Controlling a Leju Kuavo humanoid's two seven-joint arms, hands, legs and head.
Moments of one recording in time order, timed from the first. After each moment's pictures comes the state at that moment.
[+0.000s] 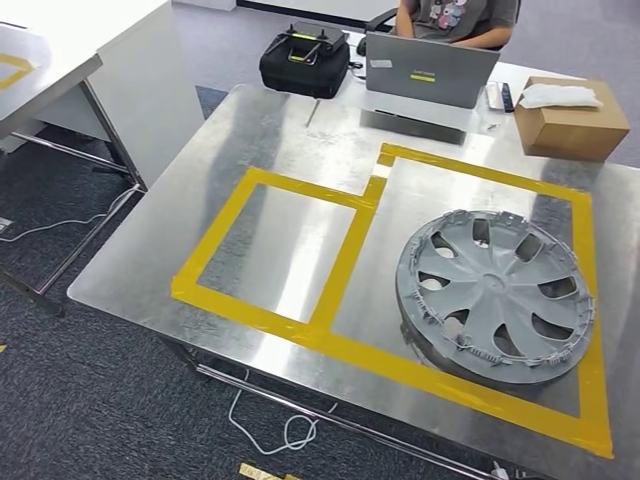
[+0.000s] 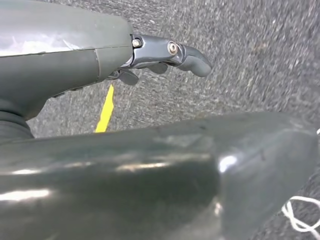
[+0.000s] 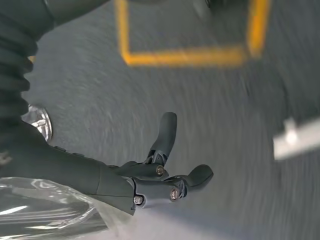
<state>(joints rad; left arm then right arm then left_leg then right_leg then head) 0.19 -0.29 0.86 -0.87 -0.97 -0.18 -0.31 0.71 0.36 -0.39 -1.70 0.38 -0.09 0.59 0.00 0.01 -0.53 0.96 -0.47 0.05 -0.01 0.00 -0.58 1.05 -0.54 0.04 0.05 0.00</state>
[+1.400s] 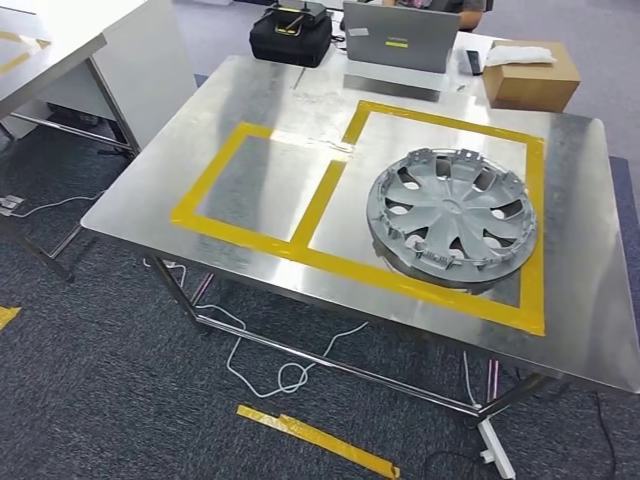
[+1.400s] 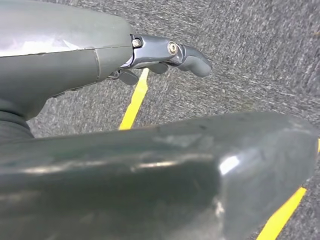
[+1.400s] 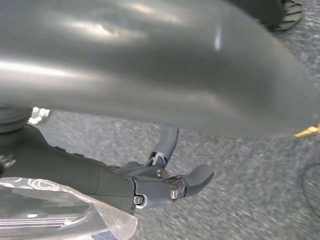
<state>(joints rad) 0.09 -0.22 0.90 -0.64 -0.95 -0.10 -0.37 0.49 0.35 -0.60 -1.36 0.53 0.32 0.31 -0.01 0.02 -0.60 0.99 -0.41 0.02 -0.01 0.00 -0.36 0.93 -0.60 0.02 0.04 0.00</state>
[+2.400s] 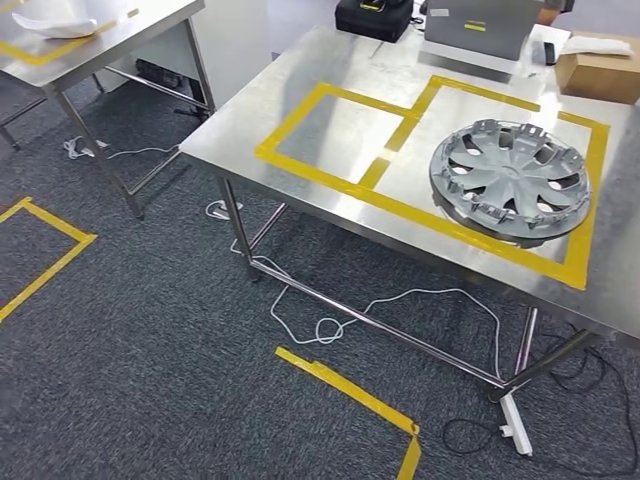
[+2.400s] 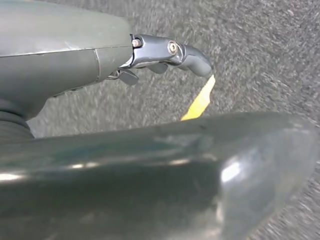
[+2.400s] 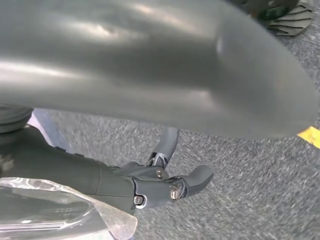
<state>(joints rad) 0.08 -0.19 0.82 -0.58 -0.87 -0.06 -0.37 0.47 0.35 -0.64 -1.34 0.60 0.37 0.28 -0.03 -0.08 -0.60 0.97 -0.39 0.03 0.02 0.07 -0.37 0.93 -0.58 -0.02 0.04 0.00</state>
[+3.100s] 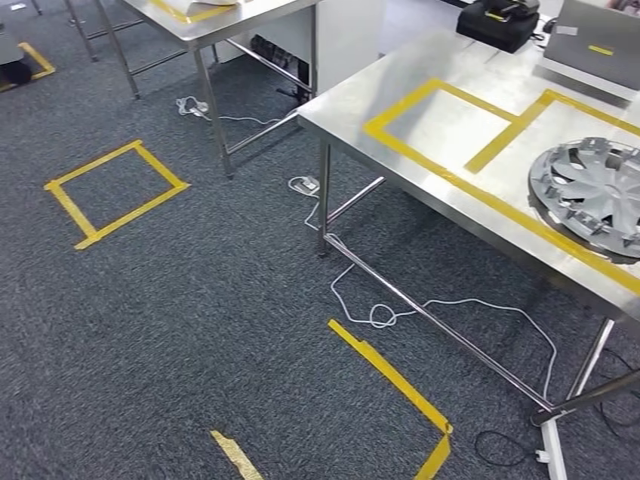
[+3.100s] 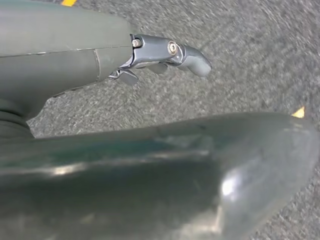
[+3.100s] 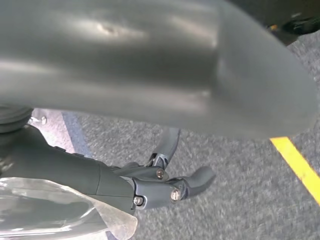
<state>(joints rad) 0.15 -0.16 0.66 -0.62 -0.71 -0.06 -0.32 0.40 0.35 -0.69 -1.28 0.73 0.42 0.19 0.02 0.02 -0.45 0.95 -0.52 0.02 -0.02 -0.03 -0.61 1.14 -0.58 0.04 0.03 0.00</state>
